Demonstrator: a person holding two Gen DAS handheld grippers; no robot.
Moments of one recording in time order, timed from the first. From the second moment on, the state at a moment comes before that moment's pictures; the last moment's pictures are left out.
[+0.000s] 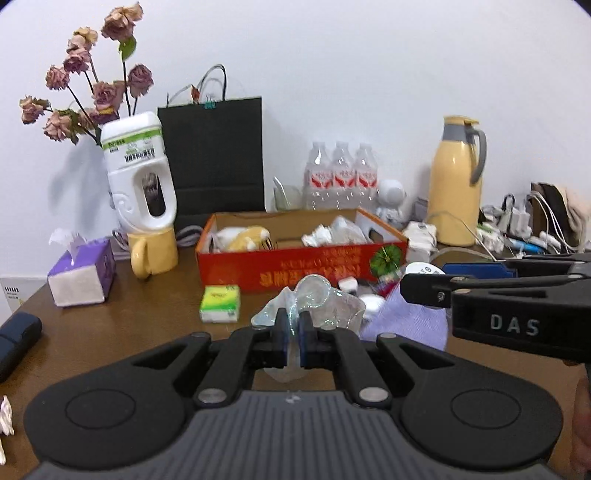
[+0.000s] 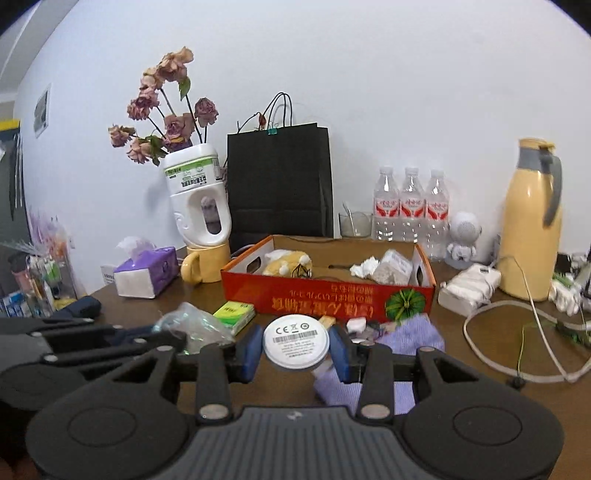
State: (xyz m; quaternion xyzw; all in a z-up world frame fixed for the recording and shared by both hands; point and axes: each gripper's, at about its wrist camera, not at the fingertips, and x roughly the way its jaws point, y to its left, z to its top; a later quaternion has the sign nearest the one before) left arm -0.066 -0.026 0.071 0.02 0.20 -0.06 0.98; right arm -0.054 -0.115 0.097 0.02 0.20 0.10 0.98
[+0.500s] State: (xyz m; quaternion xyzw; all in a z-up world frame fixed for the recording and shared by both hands) left arm 0.043 -0.026 0.102 0.01 0.20 -0.09 0.98; right arm 0.021 -0.134 0.113 0.02 0.19 0.10 0.98
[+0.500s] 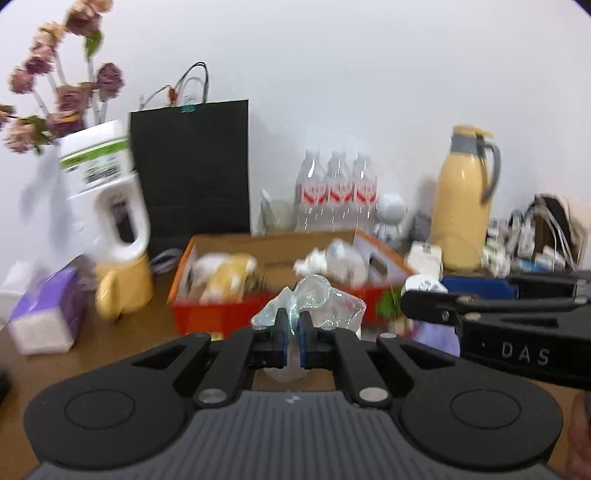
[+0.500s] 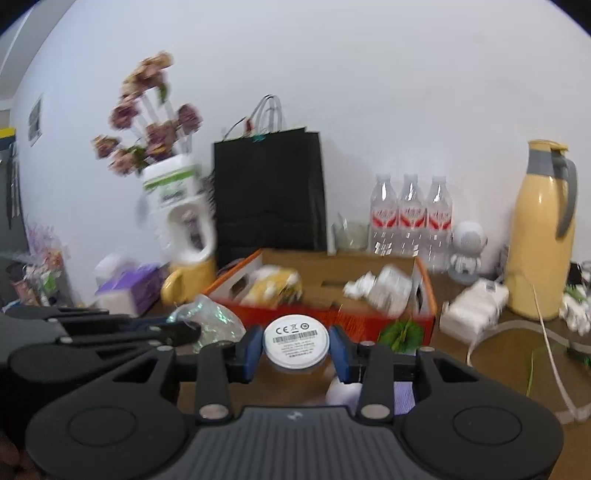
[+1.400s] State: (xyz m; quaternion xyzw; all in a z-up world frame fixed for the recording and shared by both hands) left arm 0.376 -0.032 0.052 -0.01 0.42 -0.06 0.90; right arm 0.390 -0.152 0.033 0.02 0.47 0.06 0.88
